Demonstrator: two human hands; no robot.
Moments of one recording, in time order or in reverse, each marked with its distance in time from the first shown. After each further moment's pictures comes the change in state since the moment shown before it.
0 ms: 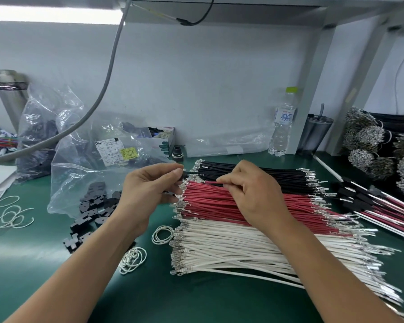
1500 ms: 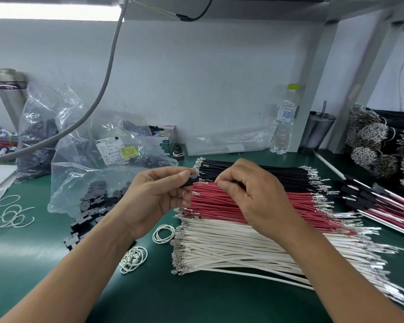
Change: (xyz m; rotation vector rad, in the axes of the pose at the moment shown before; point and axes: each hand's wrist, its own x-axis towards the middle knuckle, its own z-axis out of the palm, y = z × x) left_hand -0.008 0.008 0.002 -0.204 -0.314 -0.115; right_hand -0.008 -0.020 -0.016 0.165 -0.042 -0.056
